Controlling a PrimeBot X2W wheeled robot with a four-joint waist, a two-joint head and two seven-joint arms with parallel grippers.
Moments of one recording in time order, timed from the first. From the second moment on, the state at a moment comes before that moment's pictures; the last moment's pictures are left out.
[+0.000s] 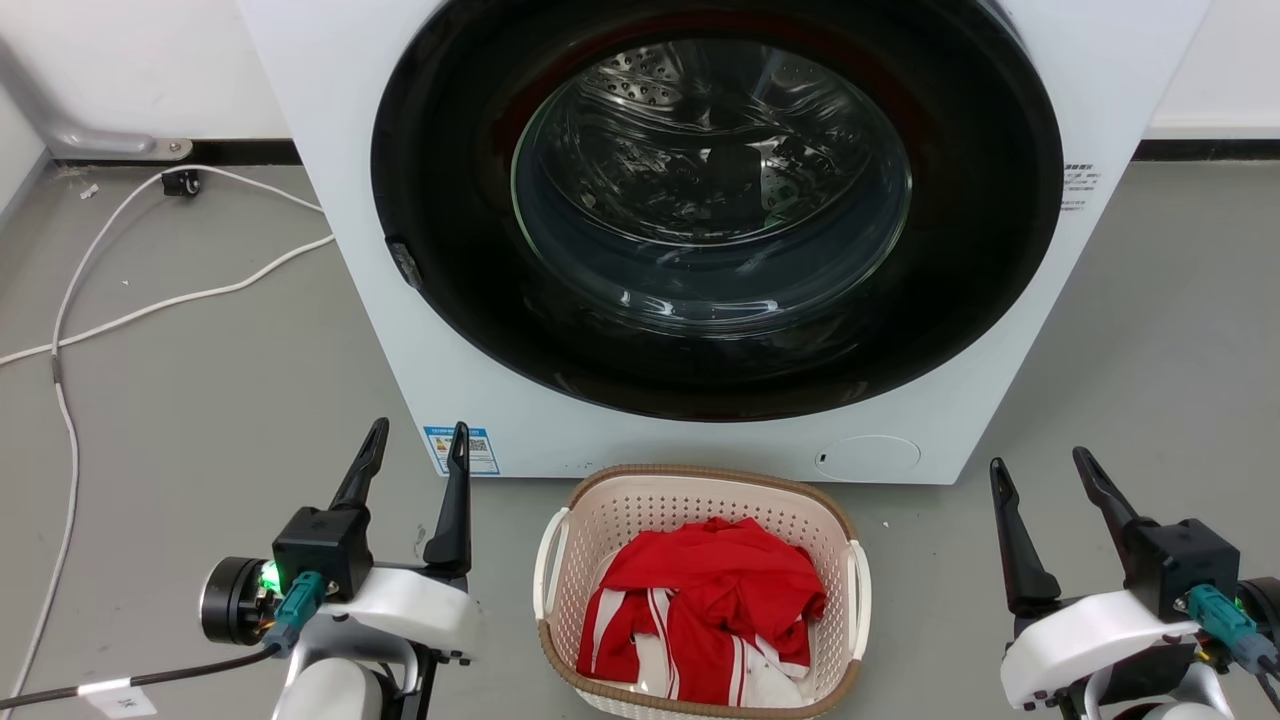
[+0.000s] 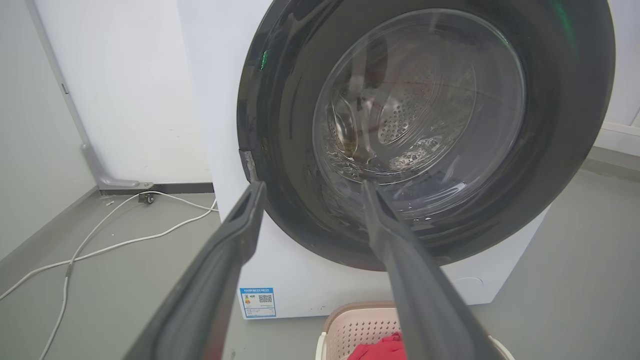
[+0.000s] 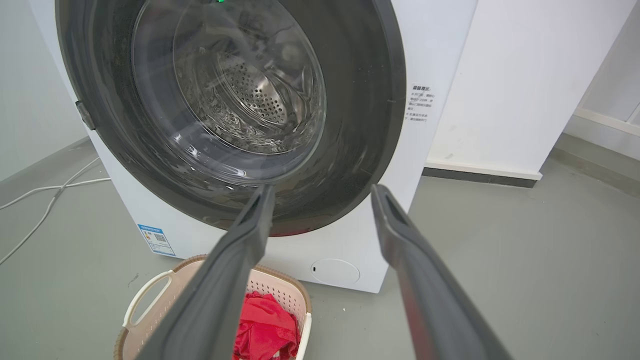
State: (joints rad) left arm -0.15 0.09 -0.09 0.22 -0.14 -0.05 -0.24; right arm 0.01 -0.05 -0.03 0.00 0.00 0.13 -0.04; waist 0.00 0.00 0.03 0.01
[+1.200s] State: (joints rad) left arm -0.16 0.09 -0.08 0.25 -0.08 -0.05 -0.26; right arm 0.02 -0.05 -0.05 0.02 -0.03 0.13 -0.08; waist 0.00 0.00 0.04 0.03
